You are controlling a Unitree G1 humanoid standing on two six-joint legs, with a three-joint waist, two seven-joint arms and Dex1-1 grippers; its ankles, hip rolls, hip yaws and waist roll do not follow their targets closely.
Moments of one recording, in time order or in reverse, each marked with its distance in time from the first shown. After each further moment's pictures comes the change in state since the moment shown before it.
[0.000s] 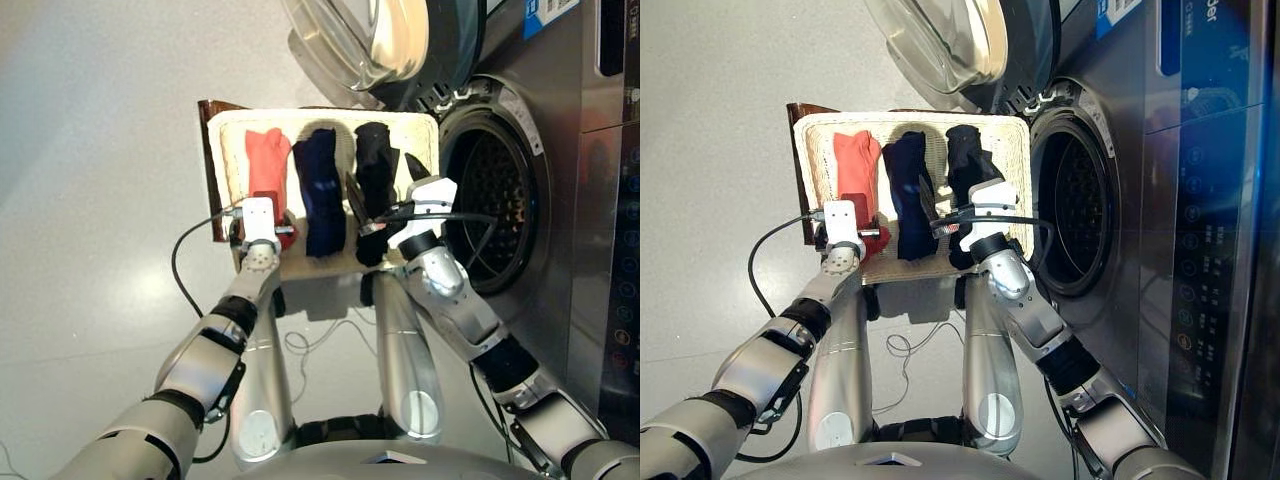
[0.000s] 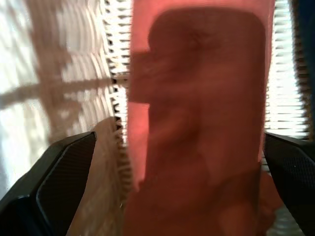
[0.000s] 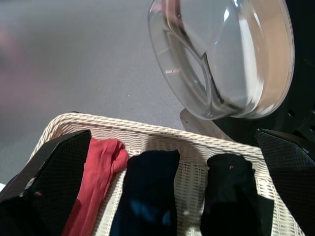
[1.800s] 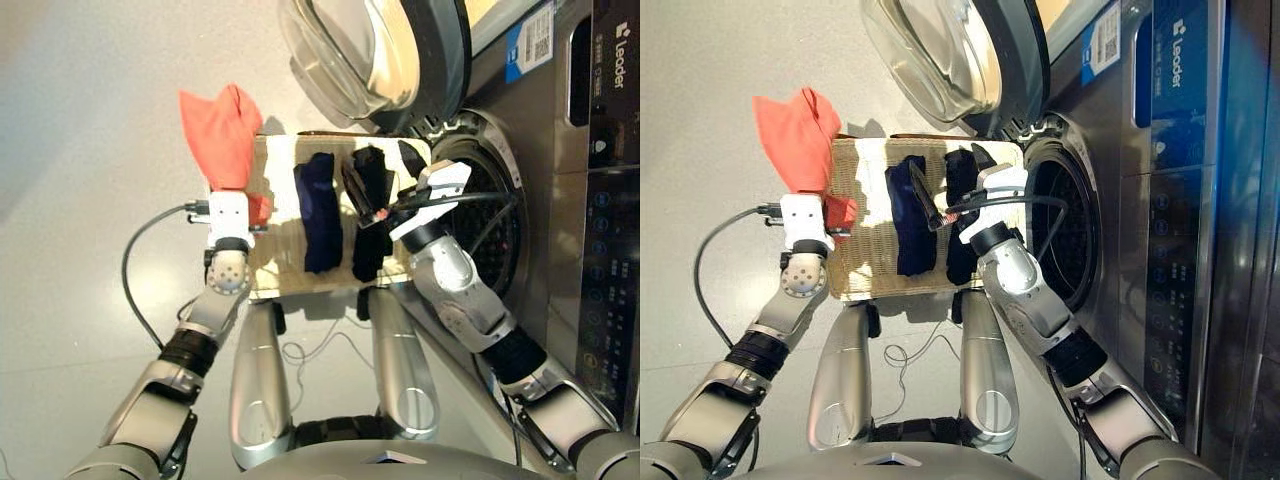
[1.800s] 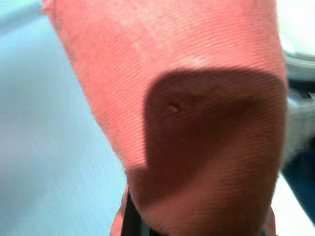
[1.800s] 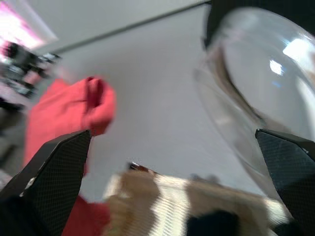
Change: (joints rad) left arm 0.370 0.297 0.034 -0.819 0.455 -0.110 0.090; right arm -0.066 -0.098 0.043 -0.076 0.343 -0.028 0.148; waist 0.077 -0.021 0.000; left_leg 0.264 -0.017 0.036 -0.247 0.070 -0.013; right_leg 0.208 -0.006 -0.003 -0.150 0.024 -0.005
